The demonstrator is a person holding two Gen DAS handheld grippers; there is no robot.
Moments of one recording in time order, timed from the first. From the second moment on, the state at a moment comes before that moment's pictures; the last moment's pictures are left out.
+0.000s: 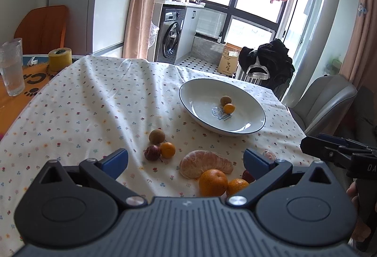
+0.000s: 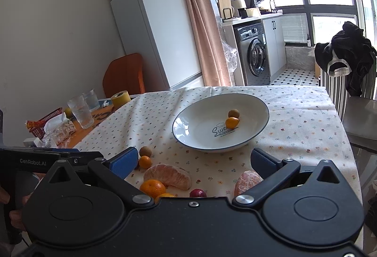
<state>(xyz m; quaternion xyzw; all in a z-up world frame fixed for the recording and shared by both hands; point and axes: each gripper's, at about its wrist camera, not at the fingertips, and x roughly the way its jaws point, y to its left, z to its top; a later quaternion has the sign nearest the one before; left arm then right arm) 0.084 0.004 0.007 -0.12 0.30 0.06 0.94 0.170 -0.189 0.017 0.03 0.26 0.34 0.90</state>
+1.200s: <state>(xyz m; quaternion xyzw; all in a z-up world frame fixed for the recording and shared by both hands) 0.085 0.014 -0.033 -0.13 0.35 0.05 0.93 0.160 -0.212 -0.012 0.03 0.31 0.31 0.90</state>
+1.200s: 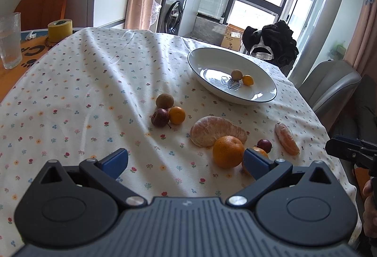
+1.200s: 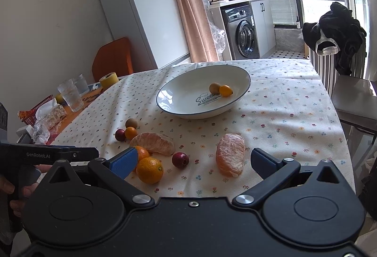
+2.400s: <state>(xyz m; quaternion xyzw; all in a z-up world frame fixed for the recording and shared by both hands) 0.113 -0.005 -0.054 -0.11 0.36 0.01 0.93 0.183 -0.140 -0.064 0.01 0.37 0.42 0.83</state>
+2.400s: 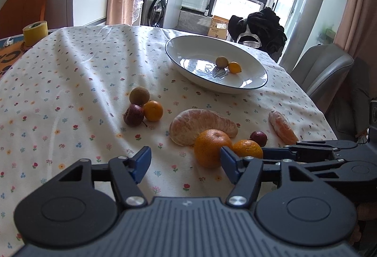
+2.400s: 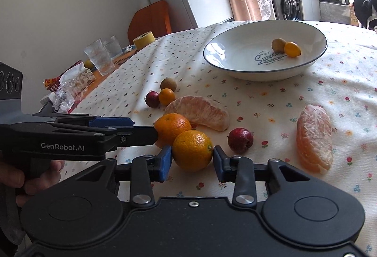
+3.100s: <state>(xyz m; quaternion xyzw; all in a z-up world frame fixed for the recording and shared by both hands) 0.135 -0.028 -0.067 -0.11 0.36 -0.03 0.93 0.195 -0.172 -0.042 0.01 0.35 0.38 0.86</state>
